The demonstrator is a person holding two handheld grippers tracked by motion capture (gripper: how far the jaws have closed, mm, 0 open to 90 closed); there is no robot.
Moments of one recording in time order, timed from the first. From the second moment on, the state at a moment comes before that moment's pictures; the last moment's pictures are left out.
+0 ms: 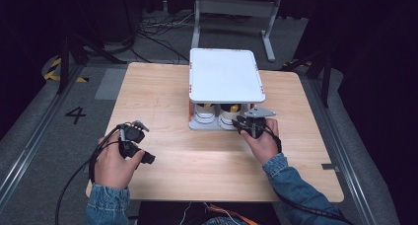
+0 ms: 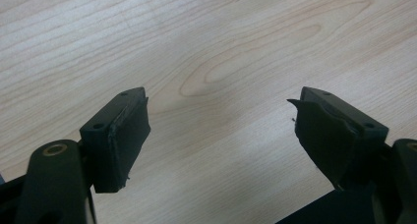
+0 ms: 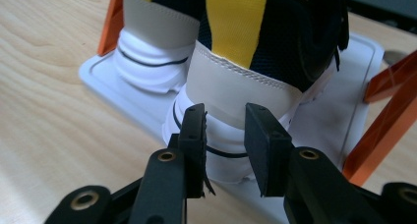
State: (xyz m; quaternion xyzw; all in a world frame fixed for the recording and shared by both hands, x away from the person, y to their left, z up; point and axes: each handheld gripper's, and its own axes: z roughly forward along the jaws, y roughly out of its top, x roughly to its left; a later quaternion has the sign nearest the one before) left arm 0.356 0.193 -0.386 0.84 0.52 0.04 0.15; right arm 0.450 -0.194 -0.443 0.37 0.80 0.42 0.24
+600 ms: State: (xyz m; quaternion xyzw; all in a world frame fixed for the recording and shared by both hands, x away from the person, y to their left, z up) left arm 0.363 0.186 -0.386 0.85 0.51 0.04 0.15; right arm 0.460 -0.203 -0.453 0.33 0.81 0.43 0.23
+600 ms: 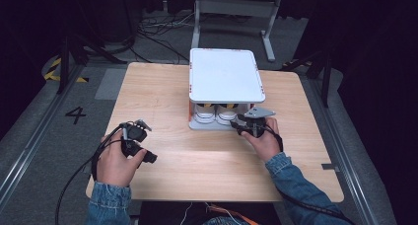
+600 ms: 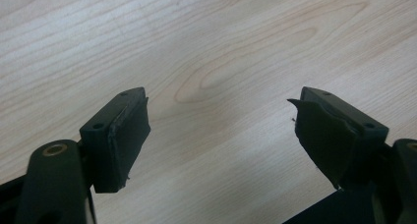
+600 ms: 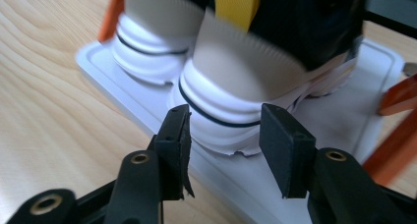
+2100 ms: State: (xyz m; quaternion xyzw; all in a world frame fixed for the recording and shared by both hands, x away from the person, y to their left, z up) left arm 0.427 0.192 -0.416 0.88 0.44 0.11 0.18; right arm 0.399 -0.414 -0.409 0.41 0.82 0.36 0.18
